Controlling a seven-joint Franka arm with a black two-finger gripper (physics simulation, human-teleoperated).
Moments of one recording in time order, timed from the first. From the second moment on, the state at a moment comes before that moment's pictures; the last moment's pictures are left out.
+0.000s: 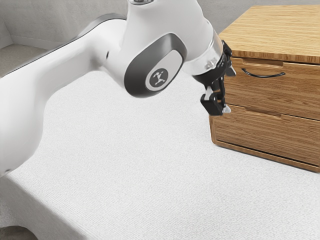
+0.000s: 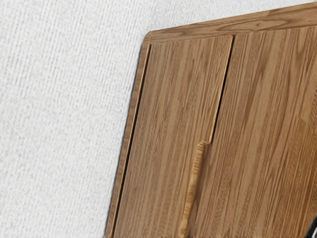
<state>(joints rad) -0.48 0.18 0.20 -1.37 0.13 2.12 -2.16</state>
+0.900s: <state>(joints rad) -0.28 0.34 -0.06 -1.18 0.18 2.13 -2.10</state>
